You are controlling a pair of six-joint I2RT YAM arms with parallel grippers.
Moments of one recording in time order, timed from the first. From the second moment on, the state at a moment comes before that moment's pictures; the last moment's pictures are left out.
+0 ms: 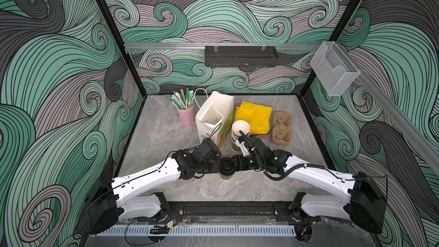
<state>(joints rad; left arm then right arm) -0.95 1.18 0.83 -0.64 0.01 -0.94 0.88 1.24 0.75 -0.40 -0.23 0.69</state>
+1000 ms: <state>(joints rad) -0.95 1.19 0.83 -0.63 0.03 -0.94 0.88 1.24 0.78 -0.44 -0.22 0.69</state>
